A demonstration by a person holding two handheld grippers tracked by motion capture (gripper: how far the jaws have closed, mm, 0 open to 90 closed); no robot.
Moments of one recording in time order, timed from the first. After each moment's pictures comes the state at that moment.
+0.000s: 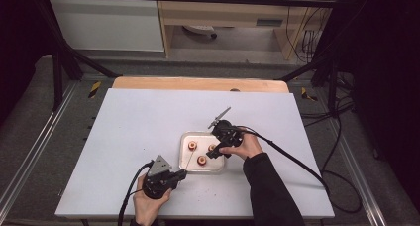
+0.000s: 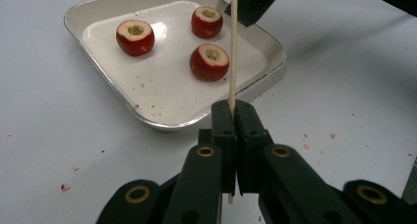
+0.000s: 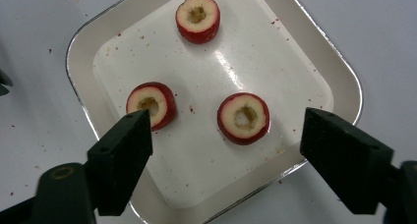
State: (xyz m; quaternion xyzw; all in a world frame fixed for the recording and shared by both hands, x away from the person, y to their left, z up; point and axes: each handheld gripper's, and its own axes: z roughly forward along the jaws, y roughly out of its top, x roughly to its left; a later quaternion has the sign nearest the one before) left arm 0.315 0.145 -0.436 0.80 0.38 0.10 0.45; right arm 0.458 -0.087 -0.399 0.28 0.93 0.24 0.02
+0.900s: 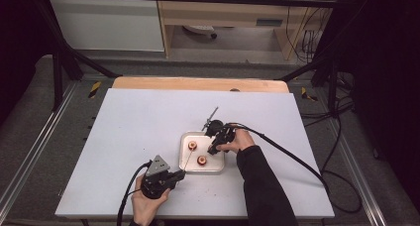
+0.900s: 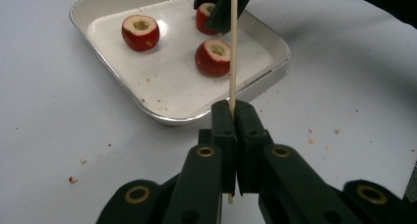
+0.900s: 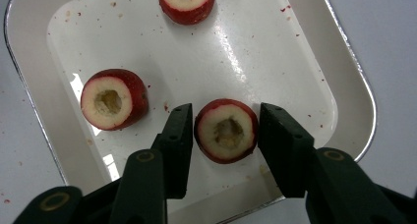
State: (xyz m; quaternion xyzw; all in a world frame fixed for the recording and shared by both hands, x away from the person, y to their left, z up) left arm 0.316 0.151 -0.437 0.80 0.38 0.10 0.45; right arm 0.478 -0.071 -0.415 0.22 0.96 0.17 0.02
